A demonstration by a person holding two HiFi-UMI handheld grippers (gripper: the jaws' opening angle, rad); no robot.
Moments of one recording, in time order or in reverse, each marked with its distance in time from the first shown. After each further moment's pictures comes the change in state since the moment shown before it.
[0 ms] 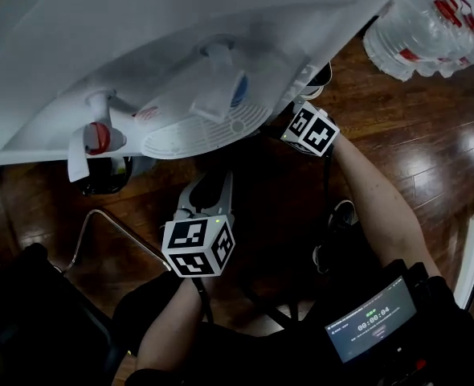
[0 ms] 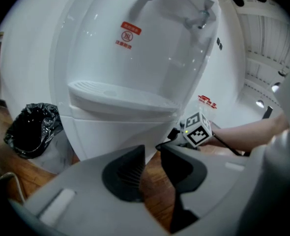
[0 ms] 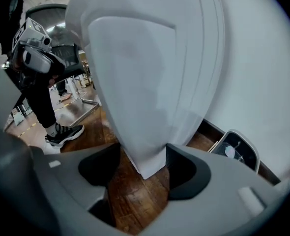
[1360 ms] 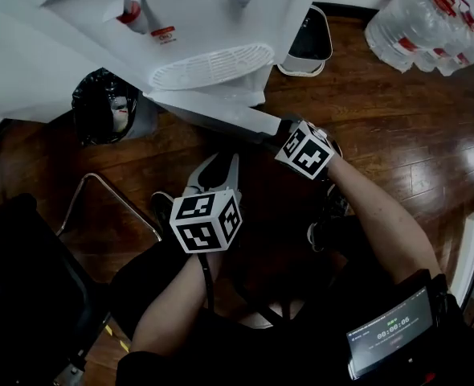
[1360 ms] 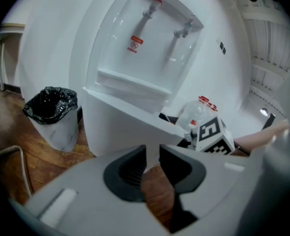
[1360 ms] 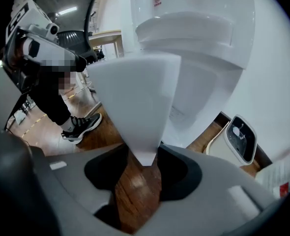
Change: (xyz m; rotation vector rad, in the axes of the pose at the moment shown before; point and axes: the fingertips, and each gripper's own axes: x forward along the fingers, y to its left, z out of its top) left arm -0.051 -0.020 -0.068 -0.090 -0.009 0.036; right arm -0.042 0.146 -0.027 0.016 0.145 -0.012
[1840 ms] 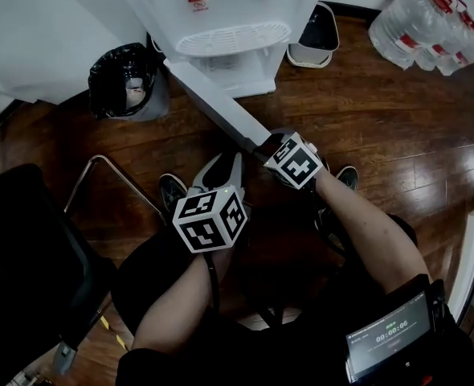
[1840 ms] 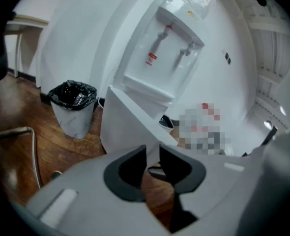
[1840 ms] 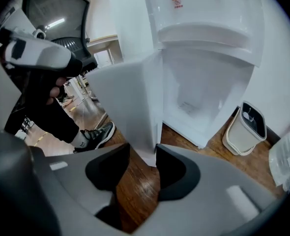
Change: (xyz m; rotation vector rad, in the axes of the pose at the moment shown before) left arm -0.067 0.012 -0.032 -0.106 -0.044 0.038; right arm 0.007 0.102 0.011 0.158 -0.031 0.020
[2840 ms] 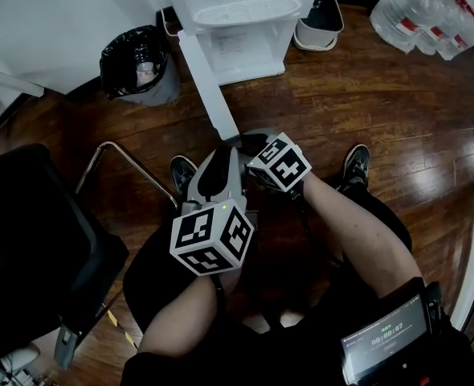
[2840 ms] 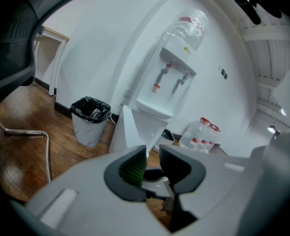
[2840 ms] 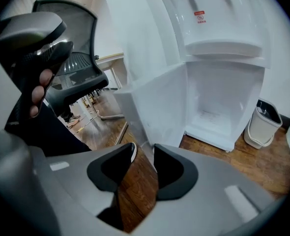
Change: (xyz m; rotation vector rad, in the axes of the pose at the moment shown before) left arm -0.098 0.014 0.008 -0.016 -0.204 0.023; right arm 0.016 0.113 0.044 0.102 -0.193 0.072
